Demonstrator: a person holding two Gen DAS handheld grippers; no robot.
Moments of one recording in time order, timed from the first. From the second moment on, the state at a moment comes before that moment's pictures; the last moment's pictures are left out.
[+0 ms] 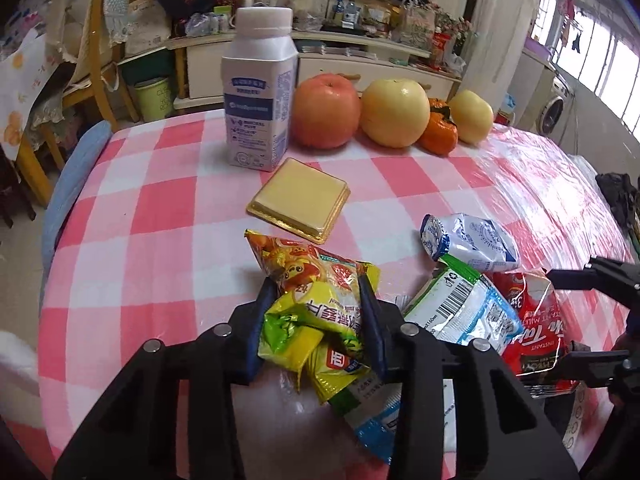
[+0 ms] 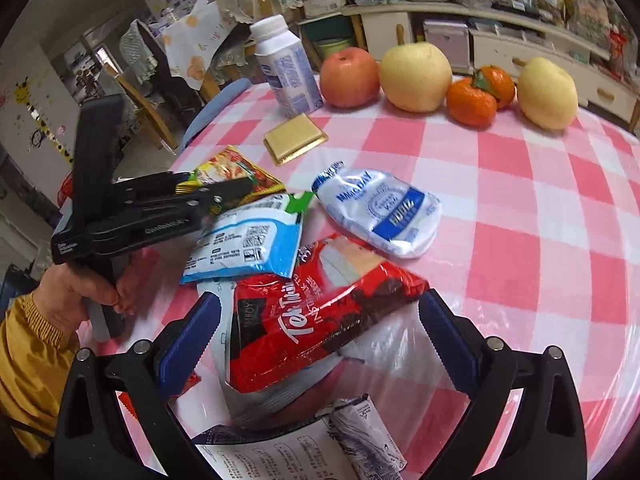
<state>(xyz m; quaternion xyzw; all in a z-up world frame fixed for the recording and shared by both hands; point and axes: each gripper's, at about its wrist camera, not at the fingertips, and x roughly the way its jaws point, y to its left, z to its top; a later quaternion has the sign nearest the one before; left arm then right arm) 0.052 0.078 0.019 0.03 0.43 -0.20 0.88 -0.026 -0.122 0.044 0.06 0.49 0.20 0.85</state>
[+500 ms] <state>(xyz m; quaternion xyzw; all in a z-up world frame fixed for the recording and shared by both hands) 0.008 0.101 0.050 -0.03 0.40 -0.17 0.90 -0.026 -0.130 0.040 0.14 0.49 0.21 0.84</state>
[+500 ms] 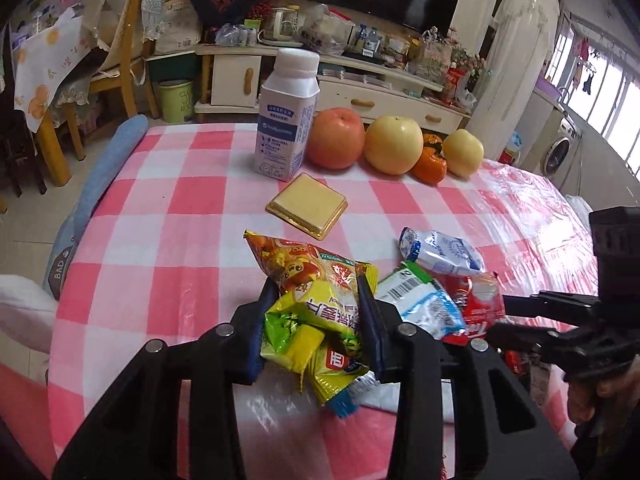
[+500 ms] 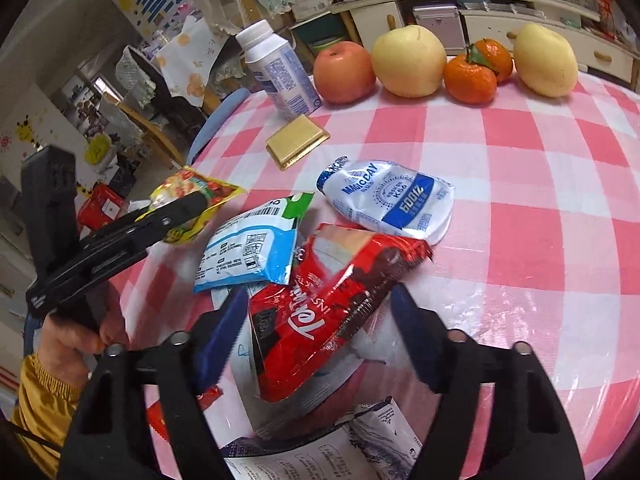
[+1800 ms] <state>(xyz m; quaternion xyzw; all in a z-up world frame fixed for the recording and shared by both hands) -0.073 0.193 0.088 -0.14 0.35 -0.12 0.92 -0.082 -0.085 0.091 0.05 0.38 0.16 0.91</state>
